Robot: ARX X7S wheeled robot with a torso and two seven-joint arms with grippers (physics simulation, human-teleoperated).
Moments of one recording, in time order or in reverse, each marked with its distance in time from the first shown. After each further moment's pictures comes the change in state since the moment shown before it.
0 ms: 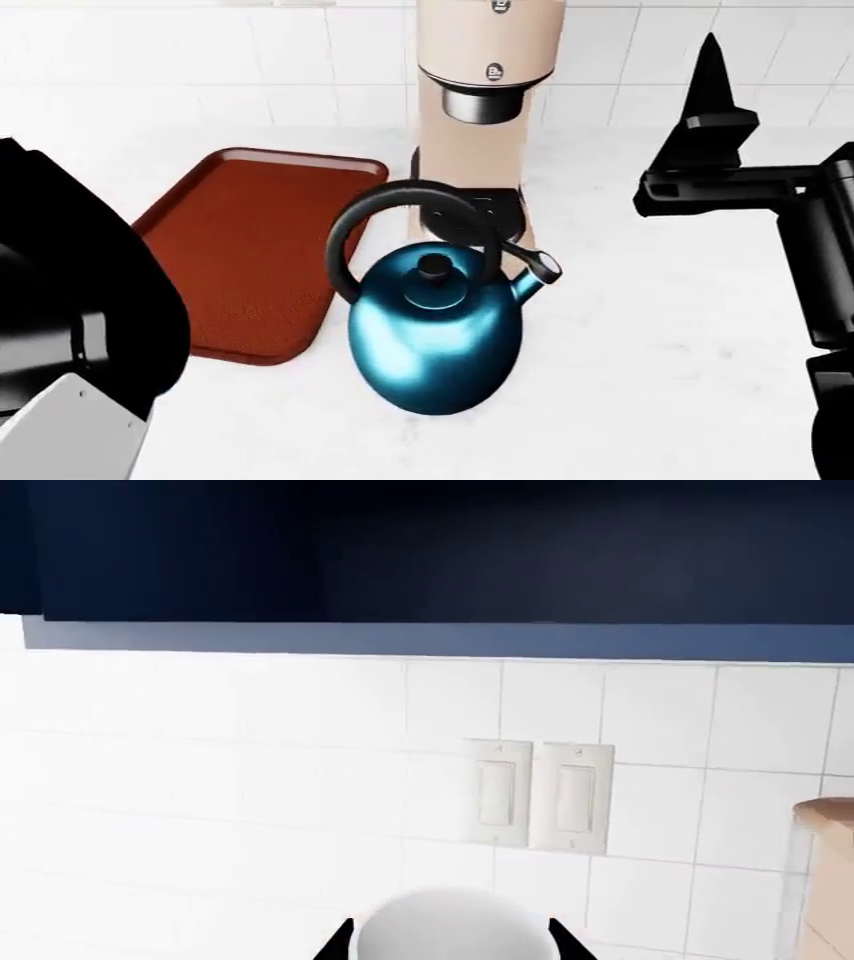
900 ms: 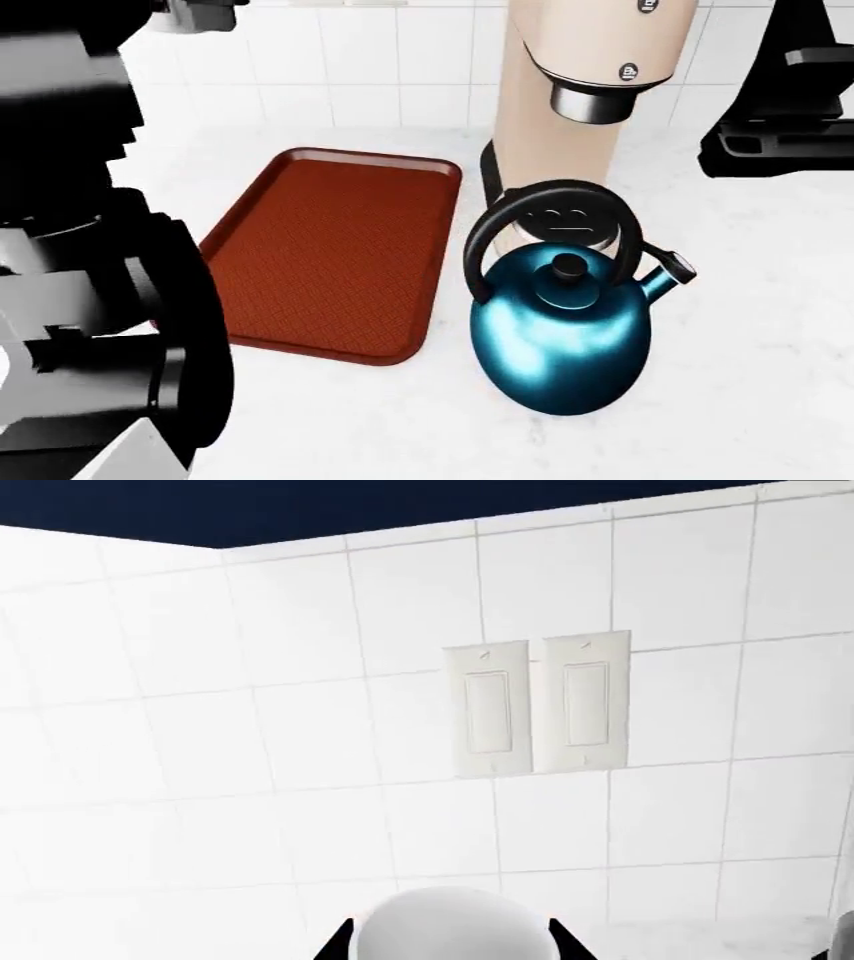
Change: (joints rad) left arm 0.172 0.052 0.086 -0.231 -0.853 0.154 -0.806; right arm 0.134 0.086 0.040 0.014 0.197 -0.019 0.107
